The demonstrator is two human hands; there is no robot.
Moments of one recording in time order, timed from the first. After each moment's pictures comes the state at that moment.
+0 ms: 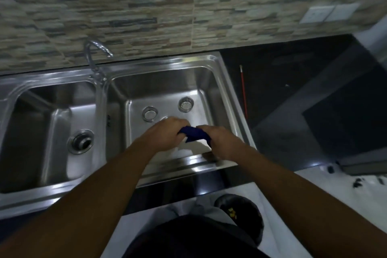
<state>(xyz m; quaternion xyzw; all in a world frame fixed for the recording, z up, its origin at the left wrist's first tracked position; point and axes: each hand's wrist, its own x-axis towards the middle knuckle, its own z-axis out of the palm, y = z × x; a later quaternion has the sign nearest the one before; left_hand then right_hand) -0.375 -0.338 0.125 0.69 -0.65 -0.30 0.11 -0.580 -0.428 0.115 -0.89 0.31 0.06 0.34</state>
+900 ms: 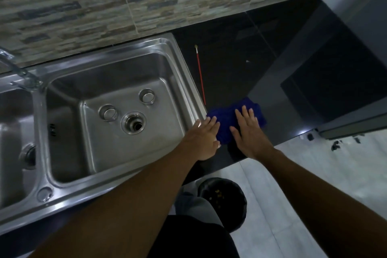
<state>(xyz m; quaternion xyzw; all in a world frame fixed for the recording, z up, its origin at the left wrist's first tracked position) -0.594 -0.432 0.069 0.61 -0.74 -0.26 -0.09 -0.786 -0.495 0.051 -0.81 0.53 0.07 0.23</state>
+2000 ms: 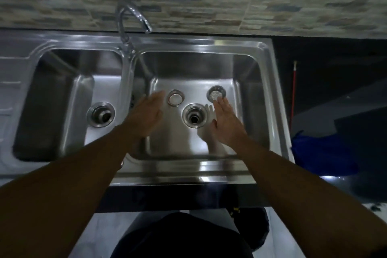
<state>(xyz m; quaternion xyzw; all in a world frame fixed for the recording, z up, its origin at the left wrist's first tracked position) -0.243 -0.294 0.055 0.81 -0.52 -0.24 0.11 -0.471 -0.458 0.026 -0.90 0.34 0.04 0.26</state>
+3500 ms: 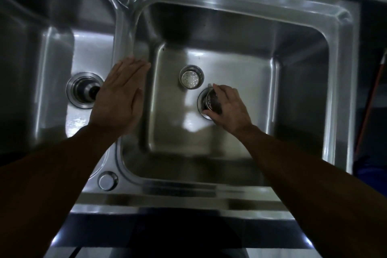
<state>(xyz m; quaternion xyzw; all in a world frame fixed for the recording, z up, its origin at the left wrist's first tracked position) -0.170 -0.270 -0.019 0.82 -0.52 -0.07 0.22 -0.399 -0.484 -0.108 -0.92 0.29 0.04 0.25</state>
